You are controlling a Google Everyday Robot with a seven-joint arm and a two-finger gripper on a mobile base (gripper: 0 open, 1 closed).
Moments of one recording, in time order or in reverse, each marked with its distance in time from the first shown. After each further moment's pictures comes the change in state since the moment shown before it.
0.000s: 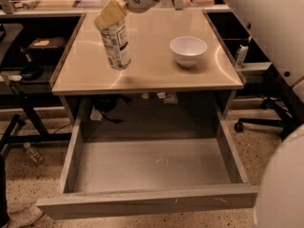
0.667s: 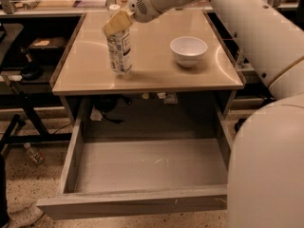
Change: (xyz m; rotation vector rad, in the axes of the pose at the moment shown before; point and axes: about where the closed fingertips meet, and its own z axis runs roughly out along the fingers) arm 0.030 -0.040 0.031 -0.056 -0.030 0.064
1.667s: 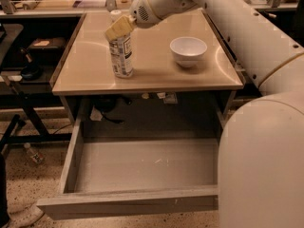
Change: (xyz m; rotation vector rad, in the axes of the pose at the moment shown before) arm 0.017 -0.013 0.016 -0.034 0.013 0.035
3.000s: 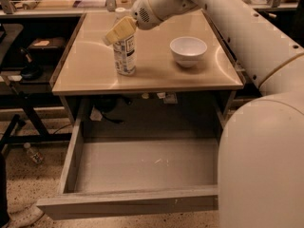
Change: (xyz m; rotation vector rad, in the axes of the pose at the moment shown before) arm 0.000 0.000 0.000 0.000 0.000 0.000
